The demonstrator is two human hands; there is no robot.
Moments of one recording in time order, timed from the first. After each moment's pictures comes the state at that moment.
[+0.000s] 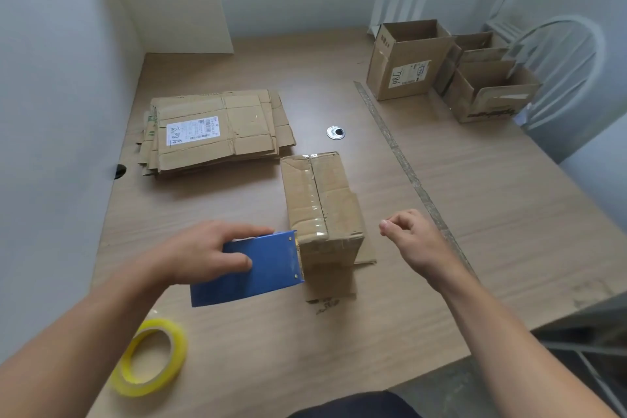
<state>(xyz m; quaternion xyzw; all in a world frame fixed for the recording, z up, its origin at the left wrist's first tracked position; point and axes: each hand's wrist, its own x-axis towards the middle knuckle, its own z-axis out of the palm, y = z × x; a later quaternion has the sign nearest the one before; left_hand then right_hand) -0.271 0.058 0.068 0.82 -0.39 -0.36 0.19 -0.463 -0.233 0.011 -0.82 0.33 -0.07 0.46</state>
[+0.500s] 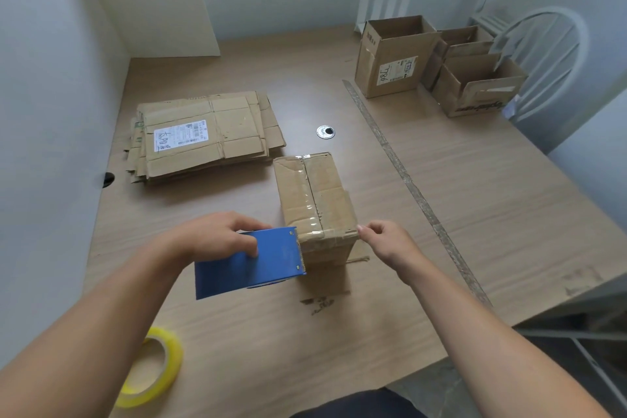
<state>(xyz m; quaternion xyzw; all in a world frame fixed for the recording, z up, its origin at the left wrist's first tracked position) -0.261 0.018 0.074 0.82 -0.34 -0.43 0.13 -0.444 -0.228 -0.022 -0.78 0.40 0.01 0.49</state>
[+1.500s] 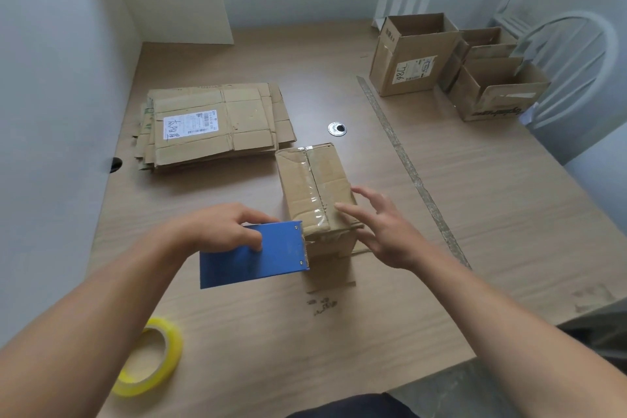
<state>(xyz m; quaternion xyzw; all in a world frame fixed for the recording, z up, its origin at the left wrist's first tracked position) -0.250 0.016 0.069 0.82 -0.34 -0.44 0.13 -0.426 -0.246 -0.010 -0.97 0.05 0.00 0.24</state>
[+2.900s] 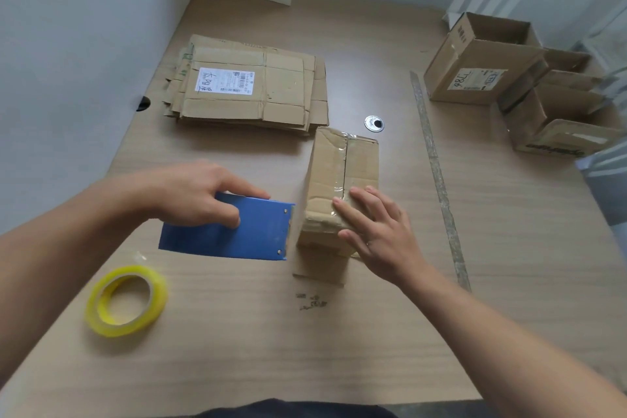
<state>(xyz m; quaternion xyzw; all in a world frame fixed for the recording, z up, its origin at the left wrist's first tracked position) -0.245 0.048 0.095 0.85 -0.35 -0.38 0.15 -0.399 -0.243 -0.033 -0.99 -0.02 -0.10 0.12</state>
